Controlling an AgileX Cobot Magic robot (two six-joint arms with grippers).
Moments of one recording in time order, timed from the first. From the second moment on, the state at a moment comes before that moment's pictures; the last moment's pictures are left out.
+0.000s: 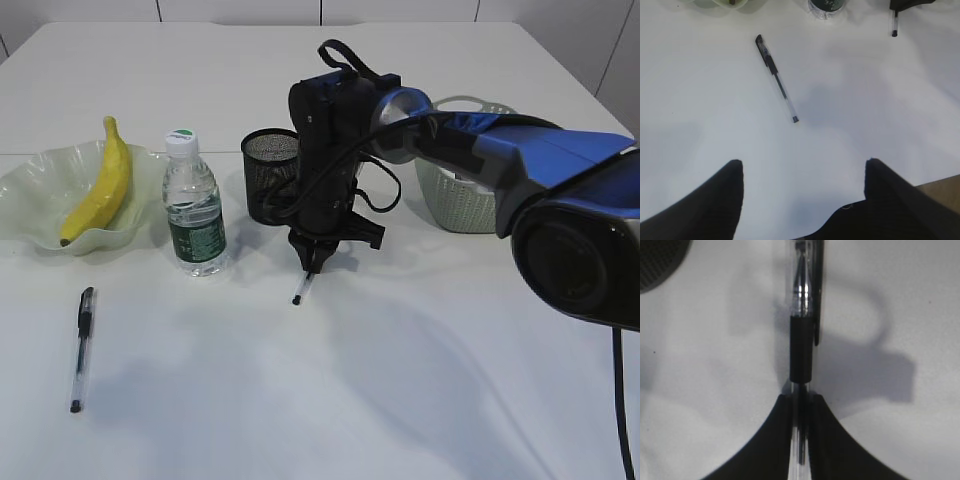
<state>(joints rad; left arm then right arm) -0.21 0.77 -0.85 -0.11 1.11 -0.12 0.53 2.58 -2.30 0.02 1.23 0.86</state>
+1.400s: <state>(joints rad) -0.21 0.77 -0.85 -0.11 1.08 -0.12 0.53 2.43 -2.30 -0.10 1.23 0.29</state>
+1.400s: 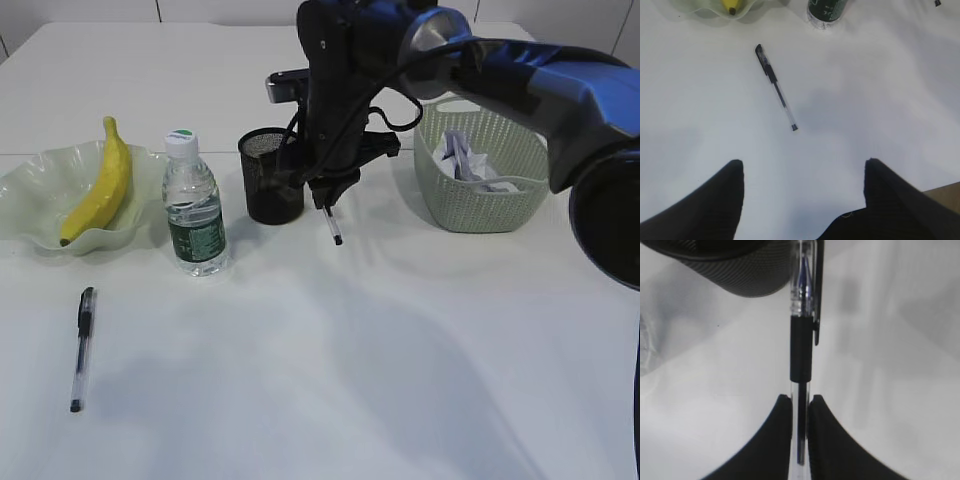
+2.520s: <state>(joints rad) -0.21 0.77 -0.85 -0.11 1.08 -0.12 0.56 2.29 -2.29 -0.06 1.12 0.20</state>
